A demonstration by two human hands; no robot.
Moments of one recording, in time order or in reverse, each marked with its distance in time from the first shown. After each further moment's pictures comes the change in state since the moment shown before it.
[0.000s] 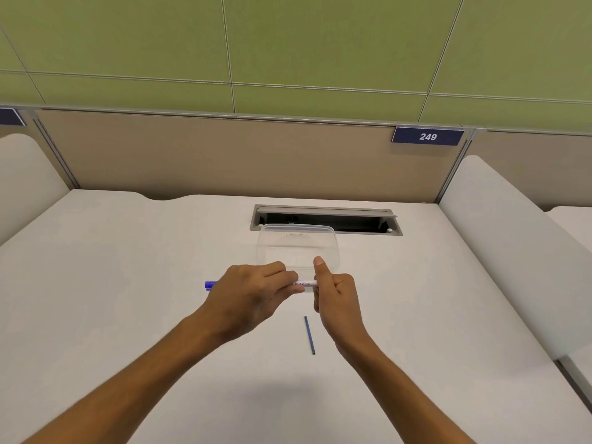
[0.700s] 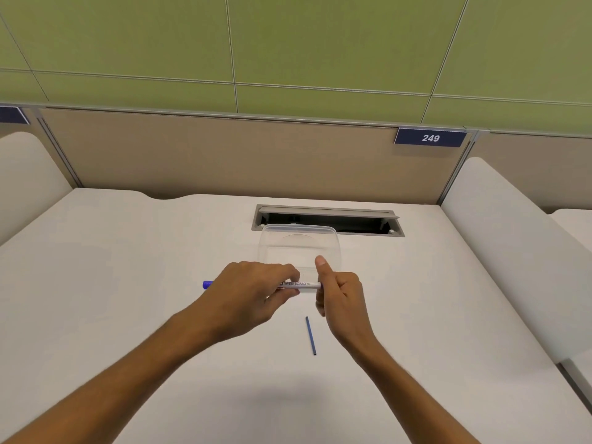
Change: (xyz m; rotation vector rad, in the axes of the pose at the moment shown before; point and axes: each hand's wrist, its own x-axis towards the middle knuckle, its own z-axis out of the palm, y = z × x) left_hand 0.001 0.005 -0.018 -0.079 -0.118 -0.131; right_hand -0.001 -0.006 -0.007 0.005 -0.043 -0.133
